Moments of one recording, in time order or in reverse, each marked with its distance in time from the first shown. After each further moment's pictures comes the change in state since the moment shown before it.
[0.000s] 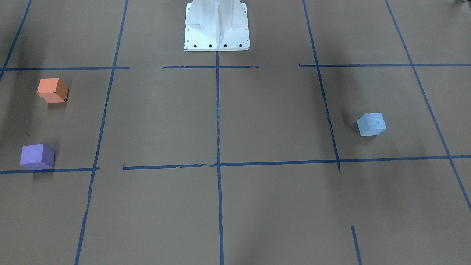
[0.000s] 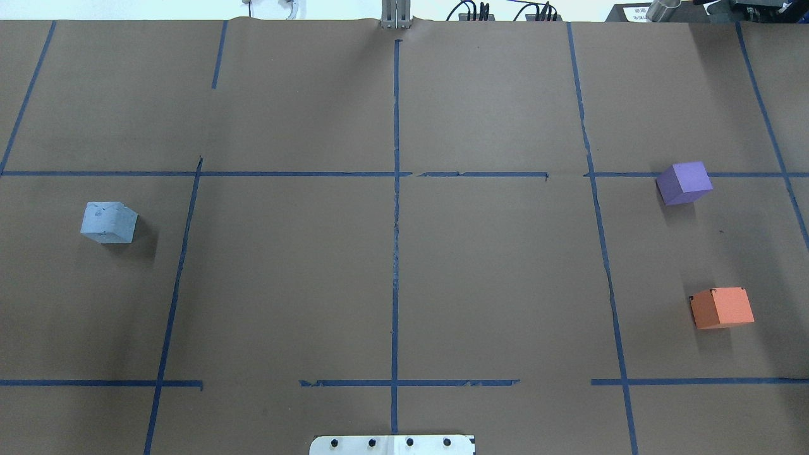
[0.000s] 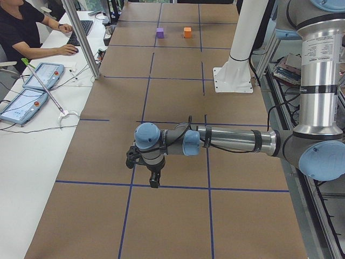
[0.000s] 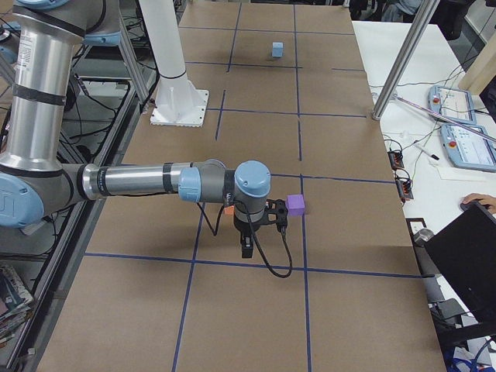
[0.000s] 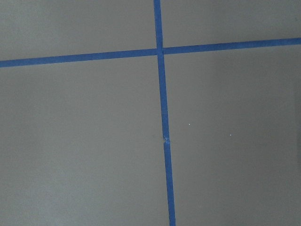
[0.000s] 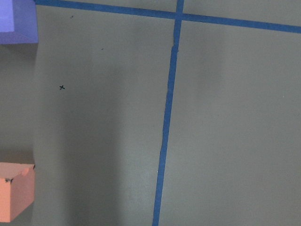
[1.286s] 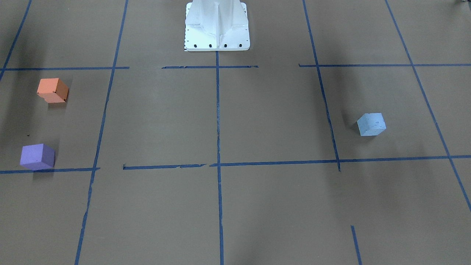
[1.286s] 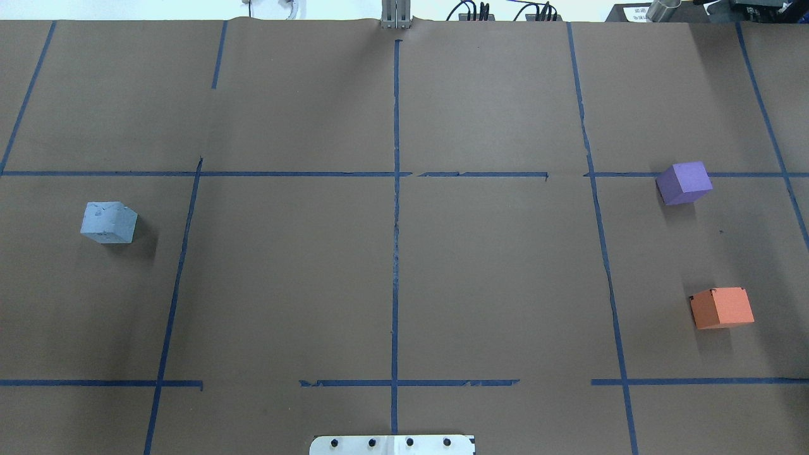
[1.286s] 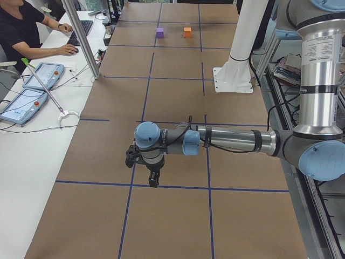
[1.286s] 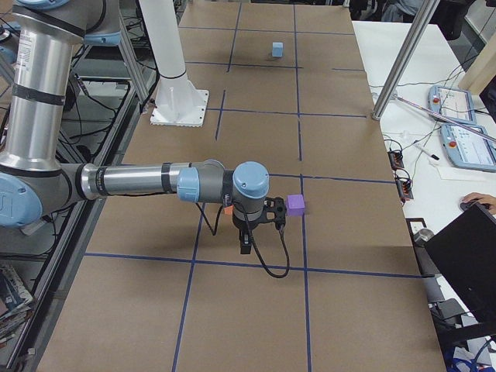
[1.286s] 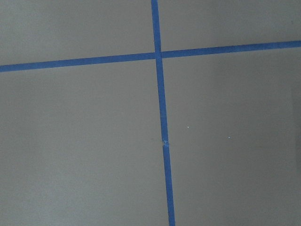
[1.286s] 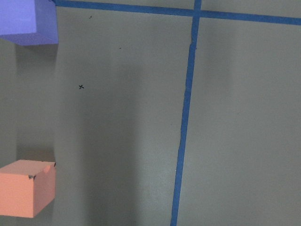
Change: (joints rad) left arm 0.001 0.000 -0.002 -0.019 0.004 -0.007; right arm -0.002 -0.006 0.005 0.001 0.060 0.006
